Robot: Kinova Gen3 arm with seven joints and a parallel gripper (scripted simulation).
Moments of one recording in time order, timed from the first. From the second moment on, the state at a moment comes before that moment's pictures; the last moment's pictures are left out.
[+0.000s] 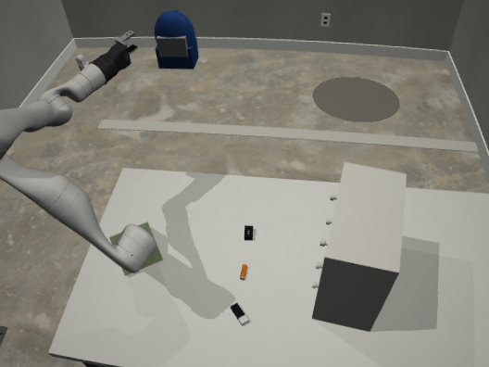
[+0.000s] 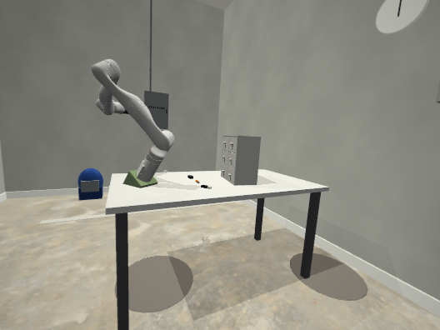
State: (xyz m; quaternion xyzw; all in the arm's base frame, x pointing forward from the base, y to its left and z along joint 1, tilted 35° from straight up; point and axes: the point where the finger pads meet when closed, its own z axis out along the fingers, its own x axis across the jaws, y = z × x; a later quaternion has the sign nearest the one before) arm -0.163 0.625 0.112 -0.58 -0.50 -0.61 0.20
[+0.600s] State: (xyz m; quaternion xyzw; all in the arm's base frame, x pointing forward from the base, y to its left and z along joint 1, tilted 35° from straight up) arm -0.128 0.631 0.155 -0.60 -0.46 -0.63 0.18
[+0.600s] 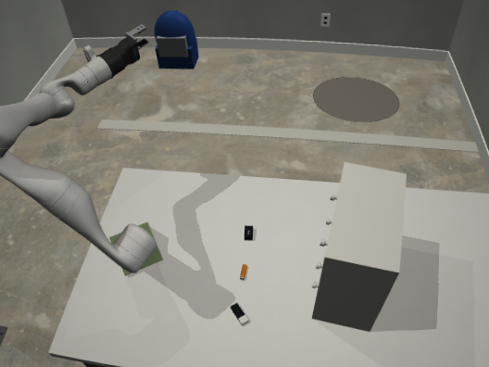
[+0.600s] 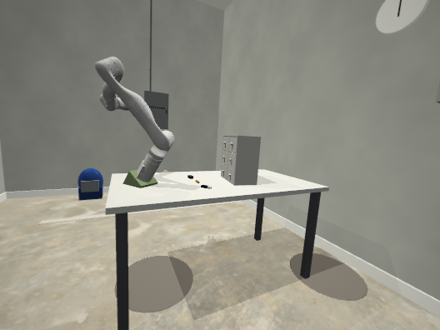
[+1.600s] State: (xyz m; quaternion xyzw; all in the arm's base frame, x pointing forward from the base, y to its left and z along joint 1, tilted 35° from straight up) arm -0.061 0.625 0.222 -0.63 -0.39 -0.66 0.14
